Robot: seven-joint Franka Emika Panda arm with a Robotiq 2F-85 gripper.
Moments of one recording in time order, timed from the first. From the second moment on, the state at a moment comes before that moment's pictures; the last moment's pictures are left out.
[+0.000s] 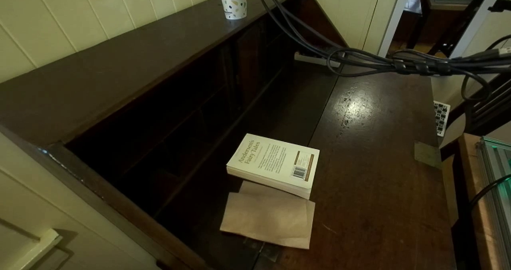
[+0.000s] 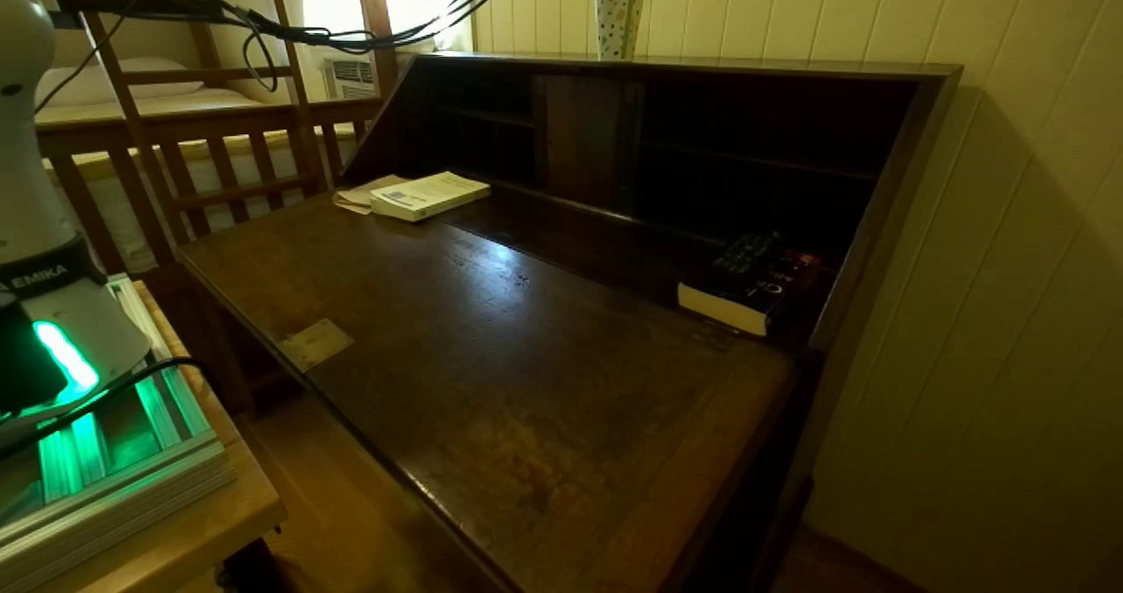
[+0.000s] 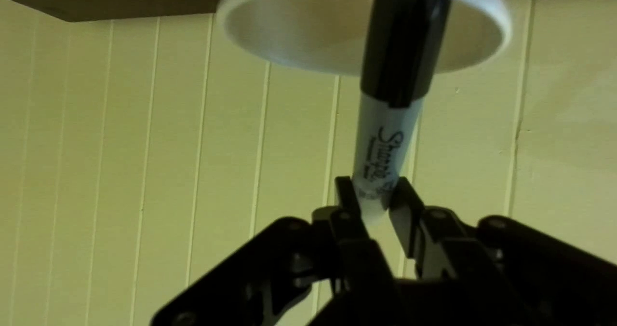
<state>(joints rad) 0.66 0.59 -1.04 -1.70 -0.37 3.30 0.76</state>
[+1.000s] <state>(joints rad) 0.81 0.65 -1.20 -1.78 -0.37 3.30 0.87</state>
